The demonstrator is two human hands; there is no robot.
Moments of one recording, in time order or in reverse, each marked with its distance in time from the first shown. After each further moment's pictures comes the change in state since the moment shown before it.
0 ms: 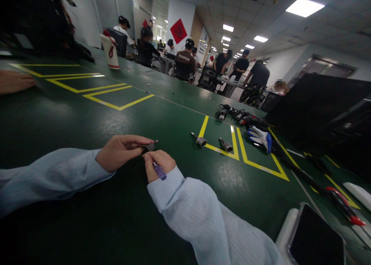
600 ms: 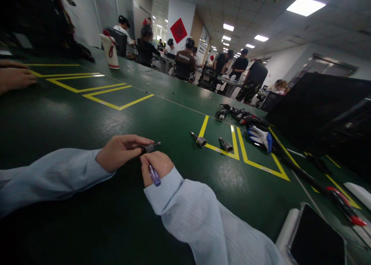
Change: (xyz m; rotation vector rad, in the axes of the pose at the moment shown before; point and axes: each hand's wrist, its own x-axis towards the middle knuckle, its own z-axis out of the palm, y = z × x) left_hand 0.001 0.001 -0.002 0.055 -0.024 -0.007; right_hand -0.002 0.000 0.002 -0.076 -0.021 -0.174
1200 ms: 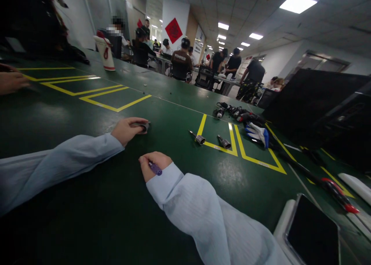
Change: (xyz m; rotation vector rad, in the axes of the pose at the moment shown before) left_hand 0.067 -0.035 -0.020 0.145 0.276 -0.045; right_hand 0.001 -0.007 0.001 0.064 -0.130 0.234
